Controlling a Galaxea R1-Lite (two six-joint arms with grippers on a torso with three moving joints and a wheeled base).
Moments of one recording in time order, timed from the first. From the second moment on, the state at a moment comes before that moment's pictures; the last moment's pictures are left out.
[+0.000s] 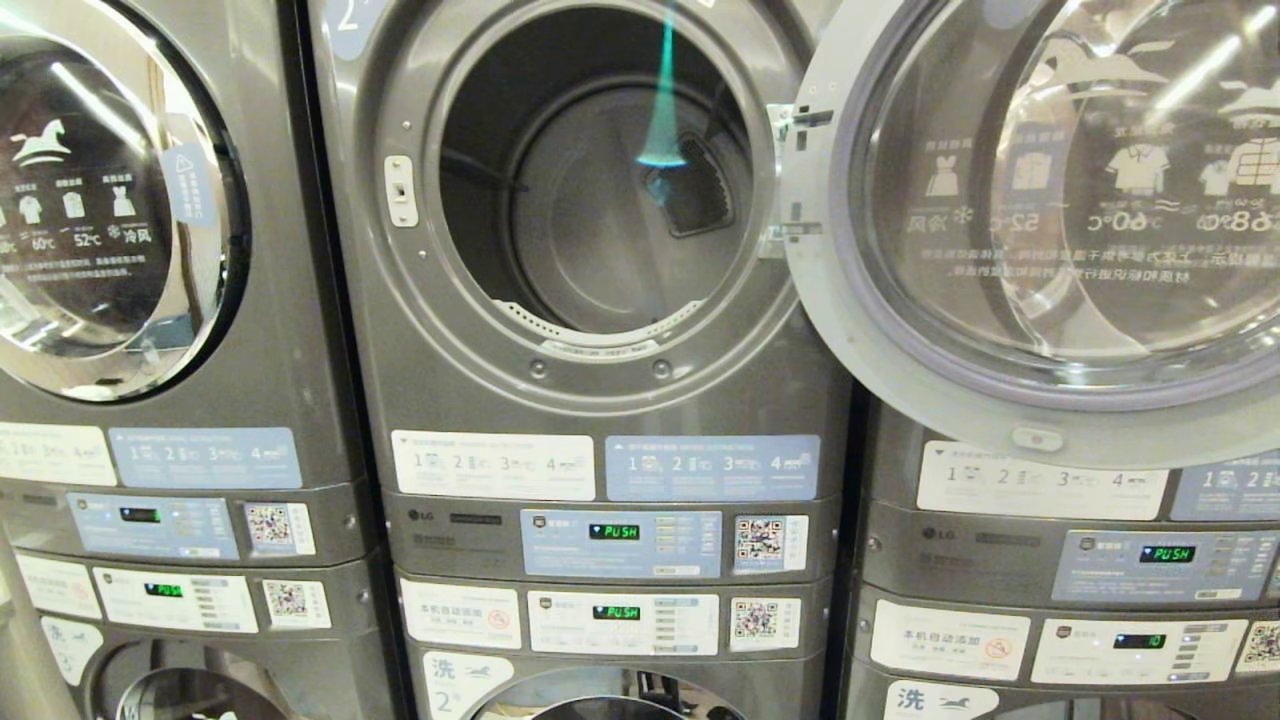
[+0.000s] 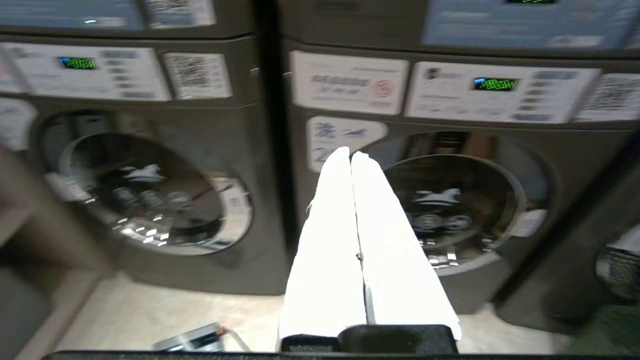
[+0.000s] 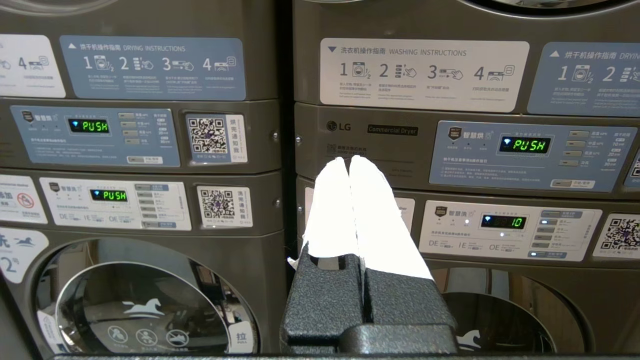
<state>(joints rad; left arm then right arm) 0.12 0.39 -0.03 0.02 -0.05 0.07 0.01 0.00 0.00 0.00 0.00 0.00</state>
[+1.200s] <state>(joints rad) 0.00 0.00 0.00 0.01 -0.05 0.11 0.01 0.00 0.00 0.00 0.00 0.00</state>
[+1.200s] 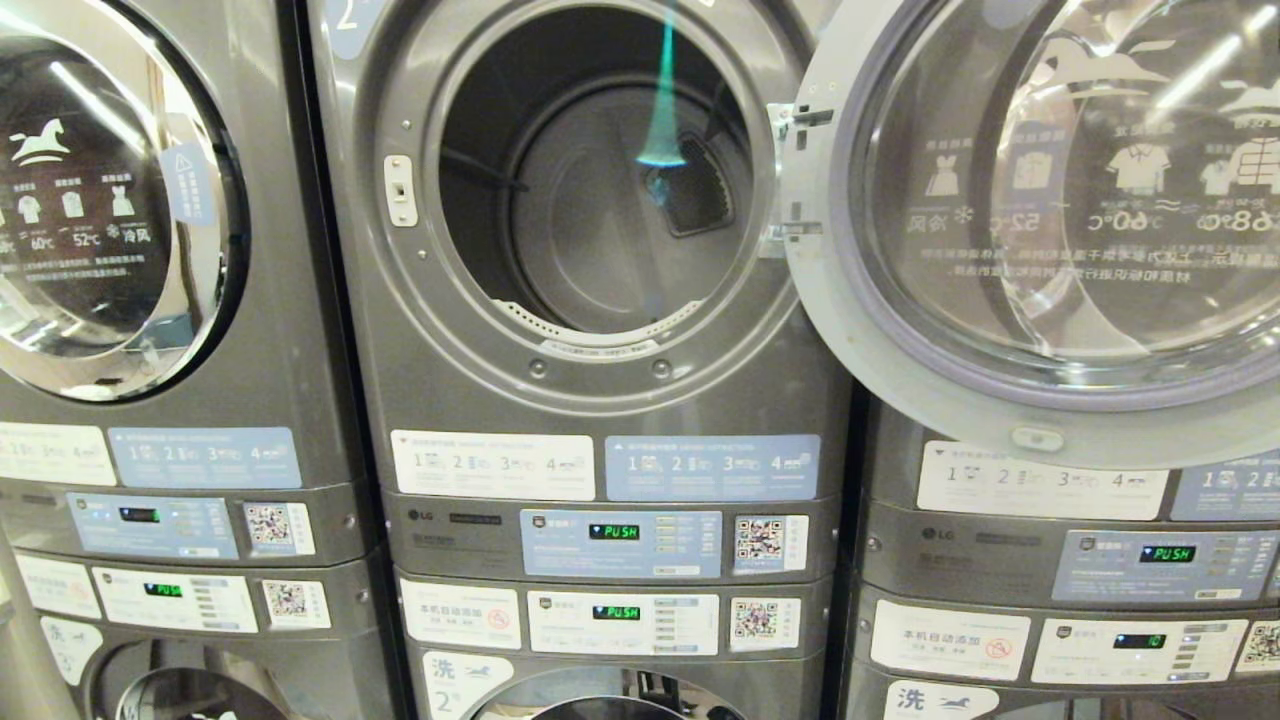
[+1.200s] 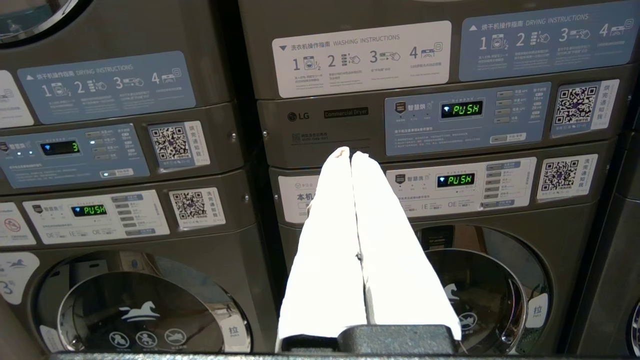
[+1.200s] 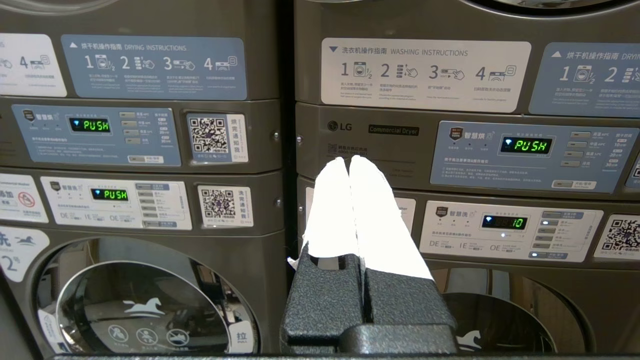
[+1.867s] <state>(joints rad) 0.00 0.00 0.00 0.01 -0.05 0.11 0.01 0.00 0.00 0.00 0.00 0.00</state>
